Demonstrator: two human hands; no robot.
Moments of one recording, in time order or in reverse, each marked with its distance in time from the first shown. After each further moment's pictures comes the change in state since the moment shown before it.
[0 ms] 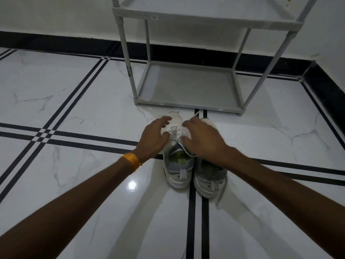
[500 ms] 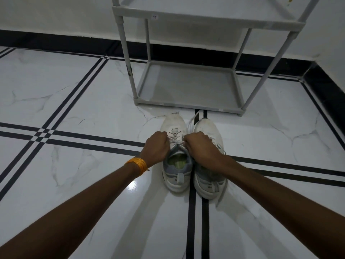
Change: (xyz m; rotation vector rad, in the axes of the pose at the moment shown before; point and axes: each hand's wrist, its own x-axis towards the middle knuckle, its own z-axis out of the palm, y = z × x) left_hand -0.005 -0.017 0.024 0.329 -0.123 0.001; right_hand 0.004 0.017 0.037 0.000 -0.122 0.030
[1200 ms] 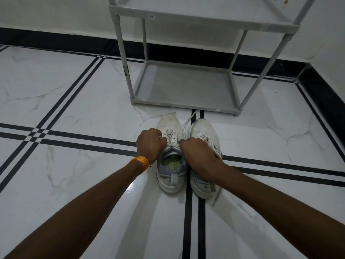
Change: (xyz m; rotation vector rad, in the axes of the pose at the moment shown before) left_hand 0.007 0.010 -0.002 -0.046 0.188 -0.273; right_hand -0.017 -0.018 -0.003 -0.344 -0.063 -0.077
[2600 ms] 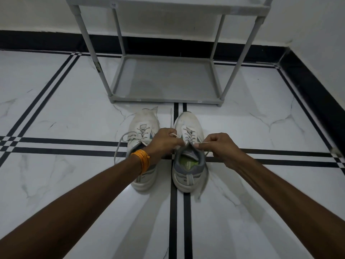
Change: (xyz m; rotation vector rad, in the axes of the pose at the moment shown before) left_hand -0.017 0.074 0.028 -0.629 -0.532 -0.089; right_hand -0.053 0.101 0.014 1.343 0.037 0.675
